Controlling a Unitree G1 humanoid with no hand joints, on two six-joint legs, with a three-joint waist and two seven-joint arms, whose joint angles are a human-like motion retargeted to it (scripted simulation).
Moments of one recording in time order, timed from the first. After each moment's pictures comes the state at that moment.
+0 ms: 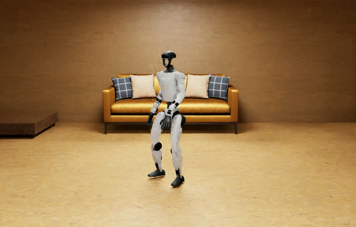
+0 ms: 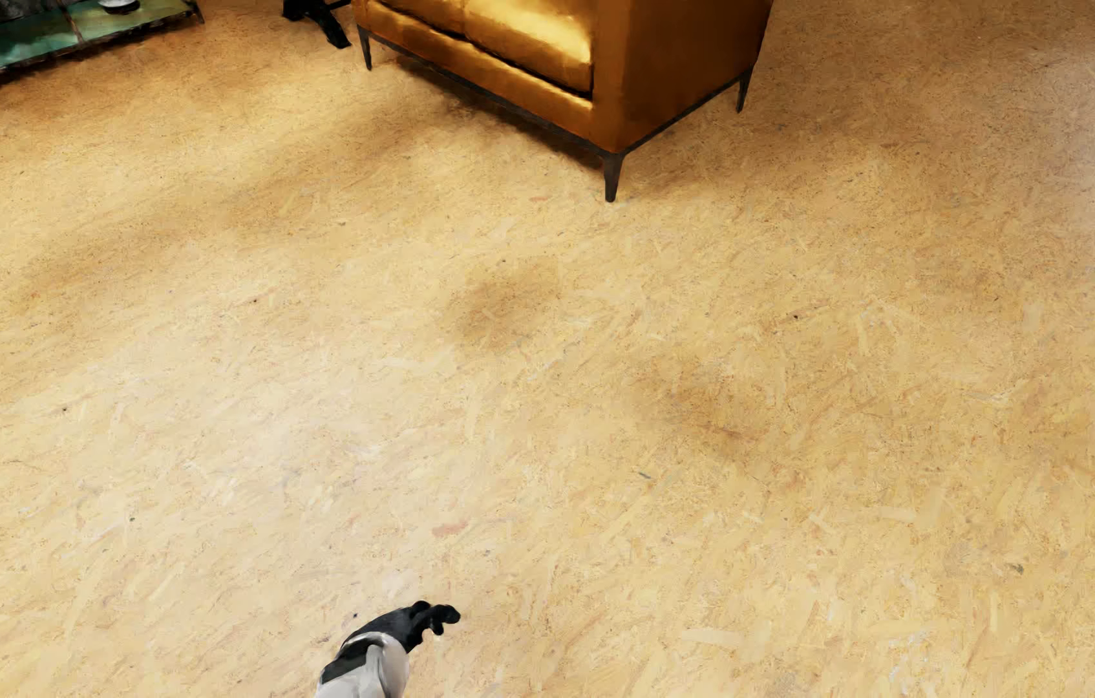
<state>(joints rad) -0.25 -0.29 -0.02 0.05 -0.21 -0.02 0.26 -0.15 -0.01 0.42 0.45 -0.16 0.20 -0.27 -0.31 0.19 -0.02 0.04 0.12 -0.49 -0.25 0.83 0.80 0.62 -0.70 0.32 0.24 0.03 -0.03</state>
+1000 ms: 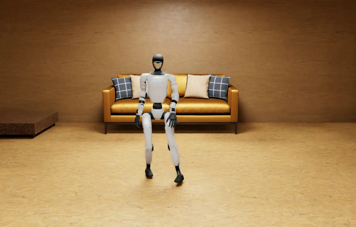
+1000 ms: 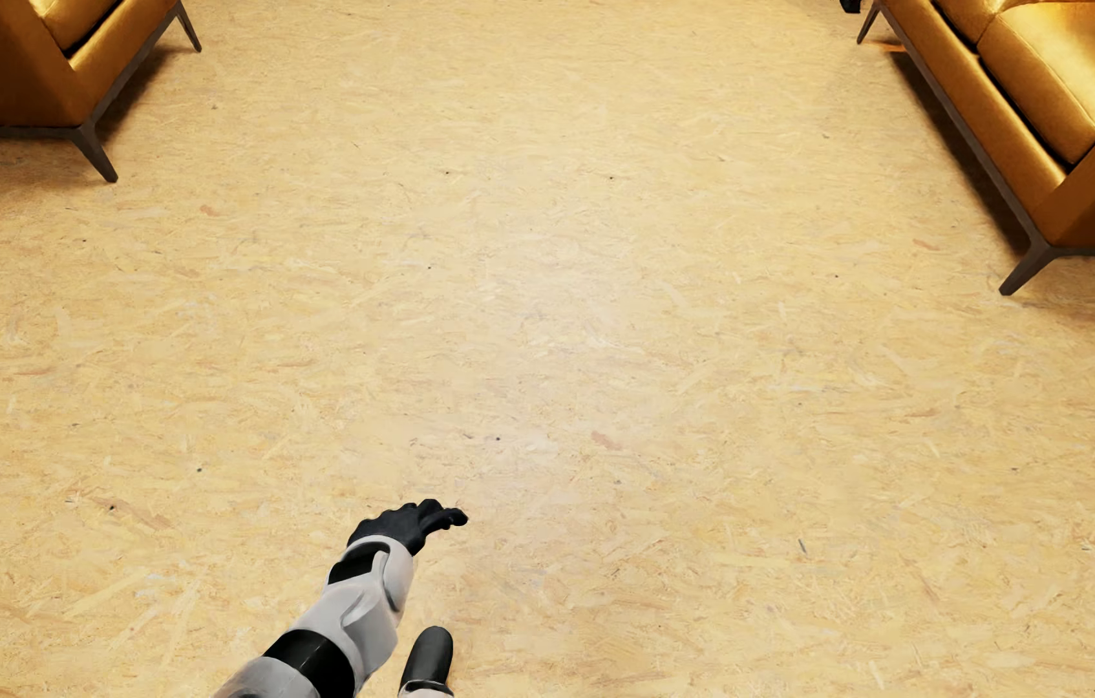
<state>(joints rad) -0.56 -0.33 -0.05 0.04 0.11 -0.01 -0.37 0.12 0.04 0.36 0.70 -0.35 0.21 -0.11 -0.52 0.26 -0.01 -0.23 -0.01 -0.60 -0.09 0.79 0.72 0.58 -0.65 0.32 0.21 0.06 -0.02</state>
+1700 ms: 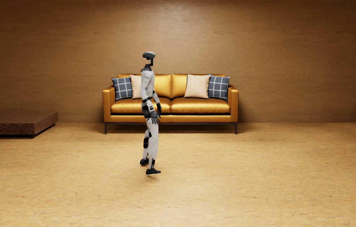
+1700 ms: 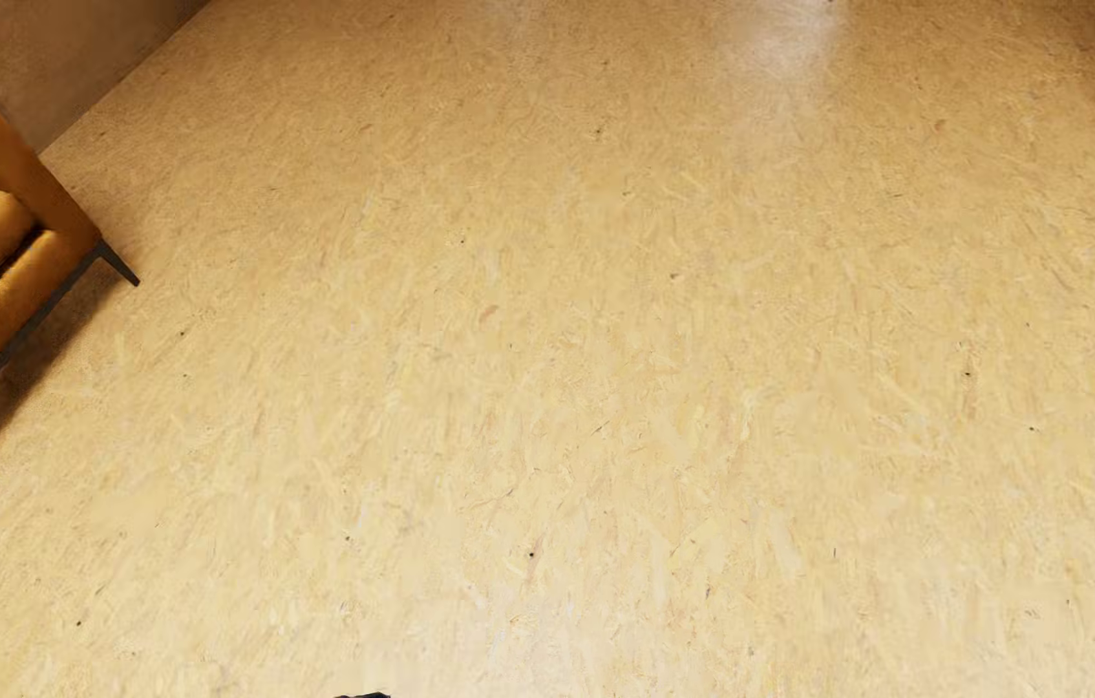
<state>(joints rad) -0.09 -0.21 -0.02 0.28 -0.63 0.04 0.88 -0.72 0.00 0.50 0.41 -0.06 0.30 -0.32 -0.28 0.30 -0.08 -0.02 -0.10 -0.53 -0.32 0.88 0.63 0.53 -0.47 0.37 0.21 -0.11 -0.17</state>
